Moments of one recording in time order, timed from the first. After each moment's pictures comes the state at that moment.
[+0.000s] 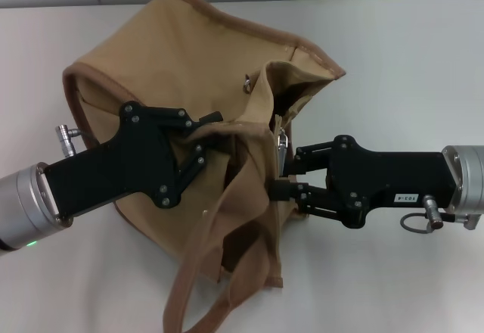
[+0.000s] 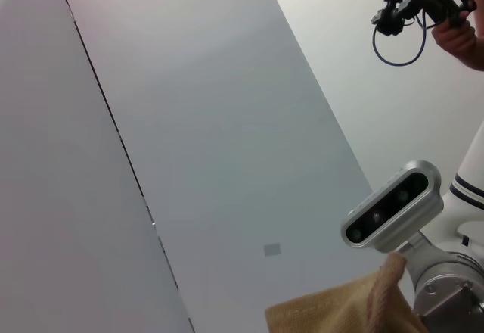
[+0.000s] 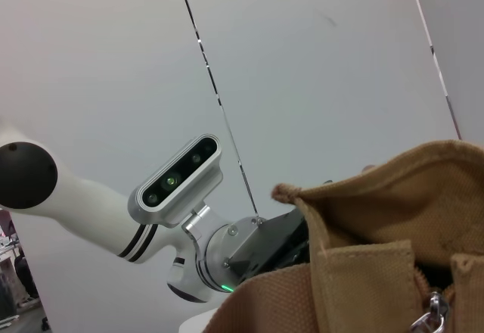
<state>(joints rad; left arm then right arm) -0.43 -2.08 0.96 0.31 1.43 1.79 -0.34 0.59 2.07 -0.82 -0.35 -1.83 -1.77 1.15</state>
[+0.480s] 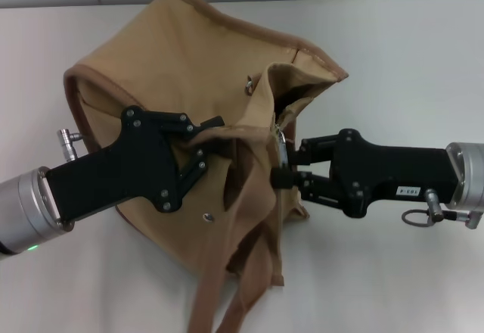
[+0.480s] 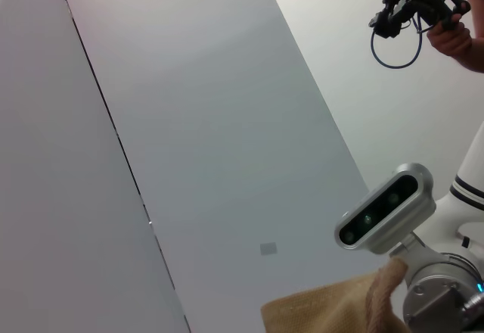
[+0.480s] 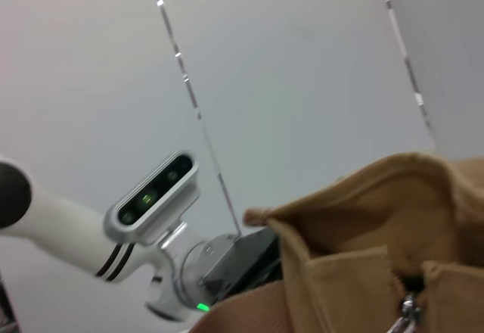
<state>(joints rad) -0.43 -2.08 0.97 0.30 1.43 1.79 -0.34 0.58 2.07 -0.79 -0.34 -1.82 -1.75 1.17</state>
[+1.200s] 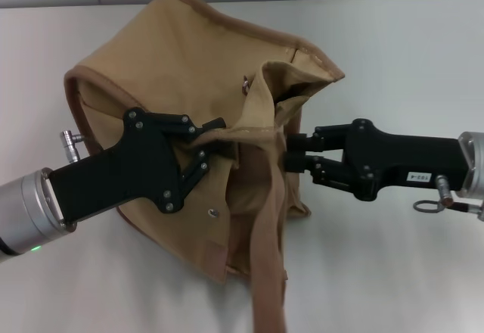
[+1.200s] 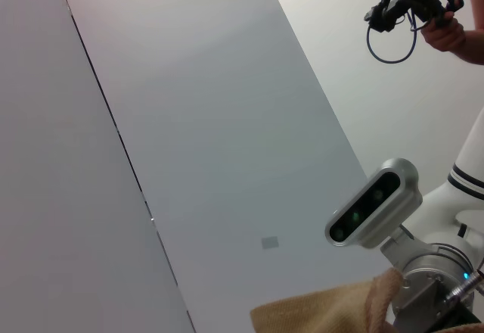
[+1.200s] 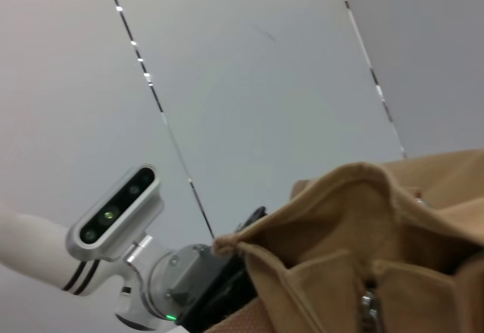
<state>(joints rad) -0.43 -2.08 0.97 0.29 1.43 1.78 -0.31 0.58 2.05 -0.77 -0.36 -1.82 -1.73 1.24</state>
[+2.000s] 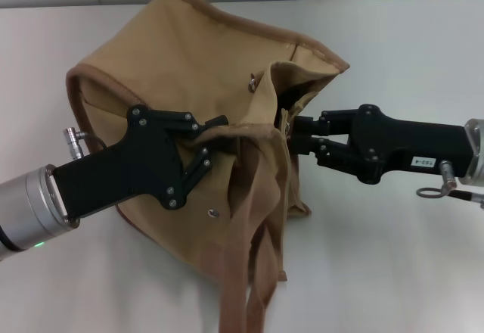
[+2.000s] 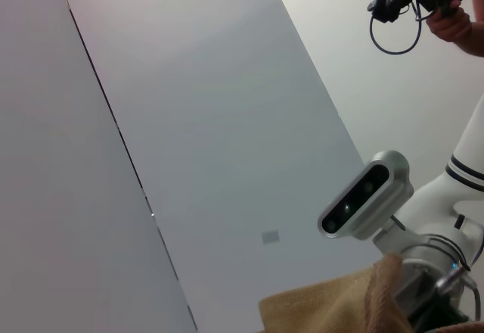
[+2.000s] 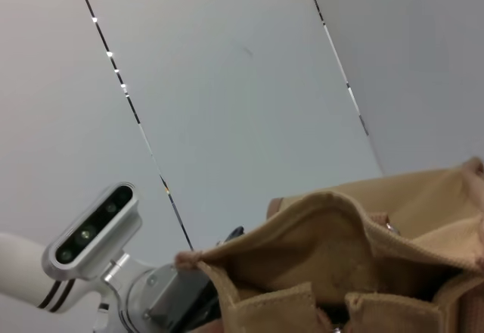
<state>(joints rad) -0.44 -2.08 0.97 0.29 1.43 1.77 -0.31 0.59 2.04 -0.73 -0.35 -1.82 -1.72 1.25</state>
